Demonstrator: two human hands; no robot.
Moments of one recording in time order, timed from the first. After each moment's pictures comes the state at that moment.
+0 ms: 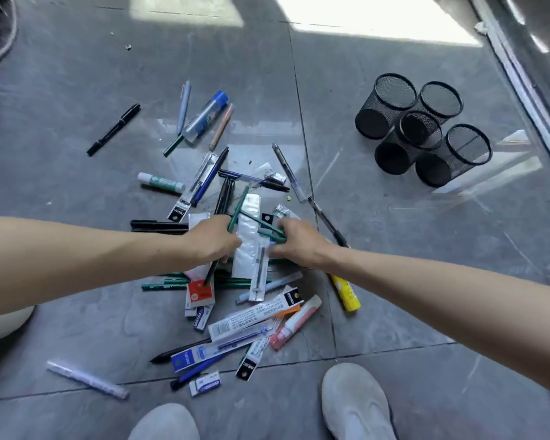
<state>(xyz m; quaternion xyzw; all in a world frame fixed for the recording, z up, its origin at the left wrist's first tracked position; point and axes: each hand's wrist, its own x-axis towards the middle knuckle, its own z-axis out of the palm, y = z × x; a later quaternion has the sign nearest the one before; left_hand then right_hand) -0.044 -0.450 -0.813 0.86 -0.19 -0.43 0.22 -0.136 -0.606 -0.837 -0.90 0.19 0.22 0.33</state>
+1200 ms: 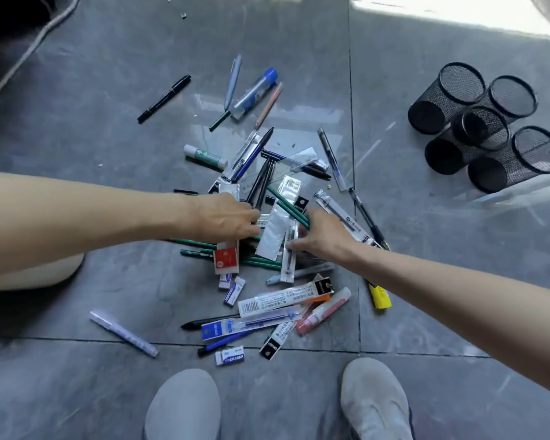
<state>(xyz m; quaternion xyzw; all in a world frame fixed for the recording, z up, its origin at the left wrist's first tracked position) 0.000 -0.406 -0.819 0.62 -0.75 -0.13 -0.20 -0.129 -0.579 -0.833 -0.88 0.23 0.23 0.34</state>
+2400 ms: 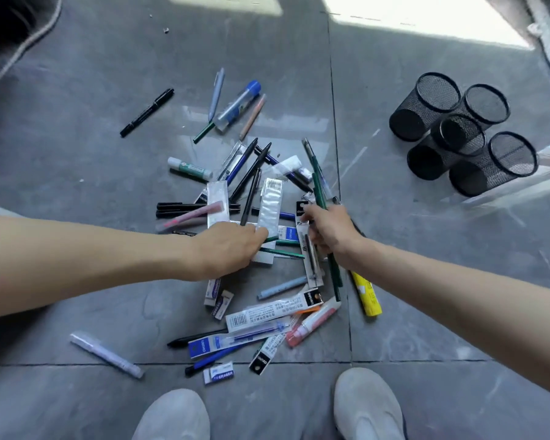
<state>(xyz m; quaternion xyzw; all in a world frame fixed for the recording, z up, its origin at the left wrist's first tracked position) -0.047 -0.426 -0.815 0.79 -0.56 -0.24 -0.09 -0.124 -0.600 -0.819 -0.66 0.45 0.10 0.60</state>
